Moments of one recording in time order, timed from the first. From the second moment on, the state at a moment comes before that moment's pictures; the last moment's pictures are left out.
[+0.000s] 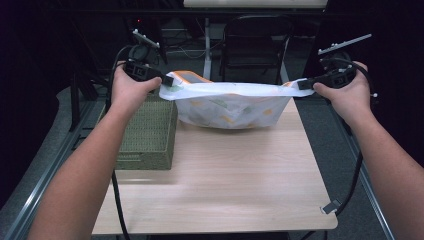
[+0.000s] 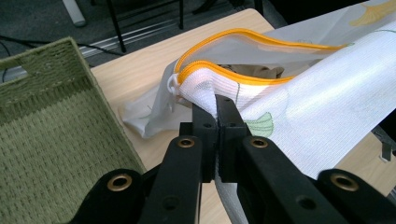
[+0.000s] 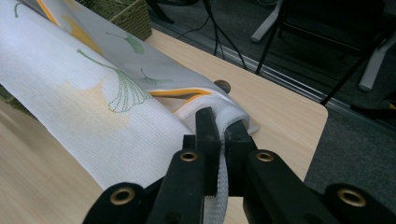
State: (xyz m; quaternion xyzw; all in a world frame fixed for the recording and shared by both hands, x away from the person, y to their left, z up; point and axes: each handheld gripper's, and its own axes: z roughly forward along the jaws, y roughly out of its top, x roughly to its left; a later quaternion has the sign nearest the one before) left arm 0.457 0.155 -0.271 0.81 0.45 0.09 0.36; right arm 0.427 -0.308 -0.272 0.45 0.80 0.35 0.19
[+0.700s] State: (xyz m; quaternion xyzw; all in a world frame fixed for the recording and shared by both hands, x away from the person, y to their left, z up) left arm 0.424 0.162 -0.297 0.83 0.44 0.07 0.34; right arm 0.399 -0.303 -0.294 0.43 0.82 0.34 0.17
